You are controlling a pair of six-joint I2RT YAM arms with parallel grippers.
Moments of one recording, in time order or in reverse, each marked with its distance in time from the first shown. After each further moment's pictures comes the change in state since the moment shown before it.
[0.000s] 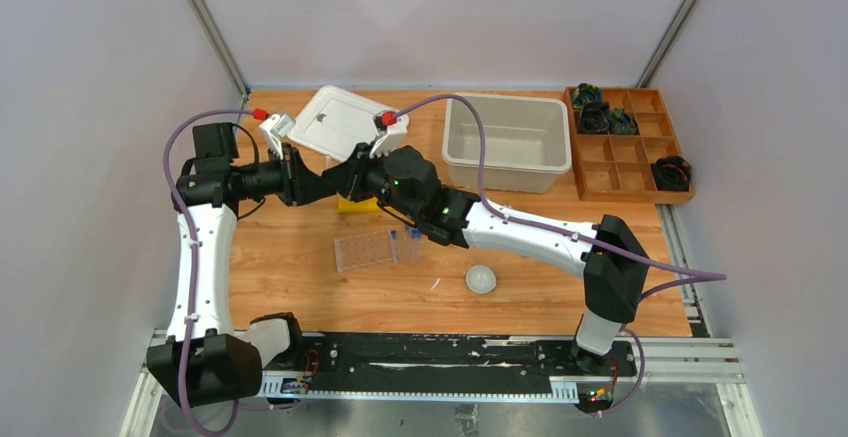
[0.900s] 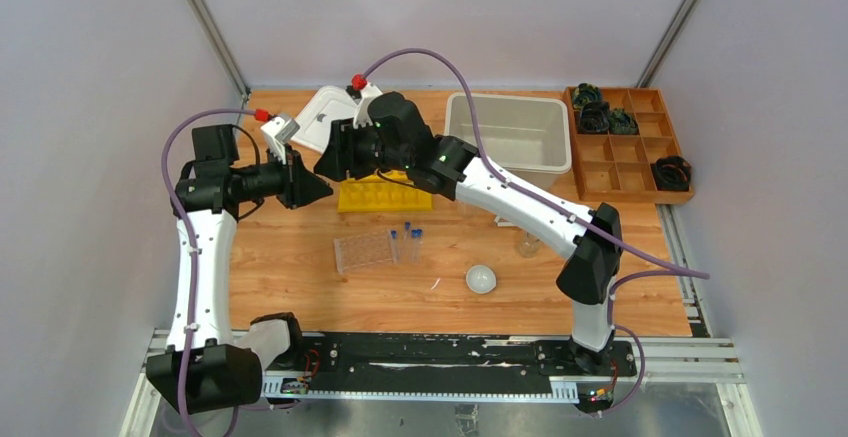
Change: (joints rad) left arm -0.011 -0.033 0.003 0.001 -0.084 0.103; right arm -0.107 0.157 0.489 -0.575 -0.315 -0.108
